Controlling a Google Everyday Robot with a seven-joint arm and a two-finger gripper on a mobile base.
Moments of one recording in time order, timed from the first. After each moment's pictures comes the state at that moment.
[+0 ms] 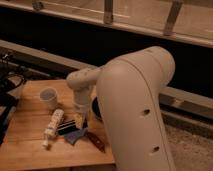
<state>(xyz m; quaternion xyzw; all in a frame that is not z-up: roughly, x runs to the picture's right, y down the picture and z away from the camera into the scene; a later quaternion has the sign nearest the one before) -0.118 0.181 0.762 -0.48 0.10 0.23 0.84</state>
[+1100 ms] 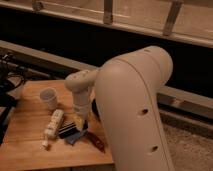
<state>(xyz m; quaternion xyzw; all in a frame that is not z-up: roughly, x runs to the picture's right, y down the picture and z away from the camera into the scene) -0.116 0.190 0.762 -0.48 0.11 0.22 0.84</state>
